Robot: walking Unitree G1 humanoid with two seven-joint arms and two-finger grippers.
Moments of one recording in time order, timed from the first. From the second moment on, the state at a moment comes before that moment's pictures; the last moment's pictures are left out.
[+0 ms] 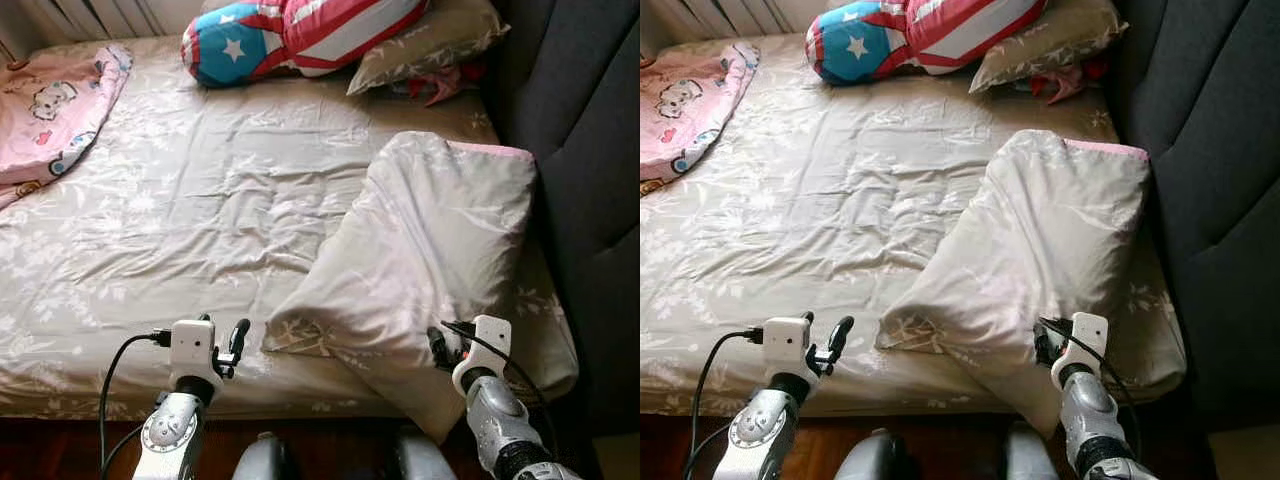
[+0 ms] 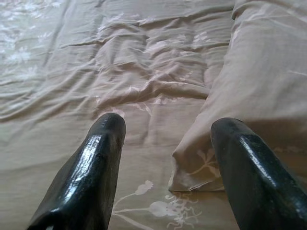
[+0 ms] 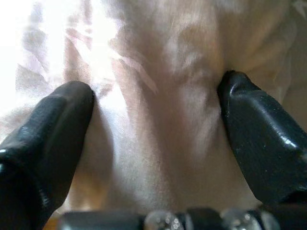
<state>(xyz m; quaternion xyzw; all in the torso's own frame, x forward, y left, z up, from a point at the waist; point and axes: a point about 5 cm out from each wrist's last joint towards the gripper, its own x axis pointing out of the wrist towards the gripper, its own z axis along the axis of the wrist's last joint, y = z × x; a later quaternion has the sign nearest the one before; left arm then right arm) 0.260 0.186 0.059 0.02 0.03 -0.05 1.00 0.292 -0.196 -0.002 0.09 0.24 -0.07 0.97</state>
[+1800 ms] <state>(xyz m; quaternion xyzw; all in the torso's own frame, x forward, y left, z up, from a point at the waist) 0.272 0.168 0.068 0.03 0.03 -0.08 1.00 0.281 -0.189 -0.011 0.17 0.28 -0.11 0.94</state>
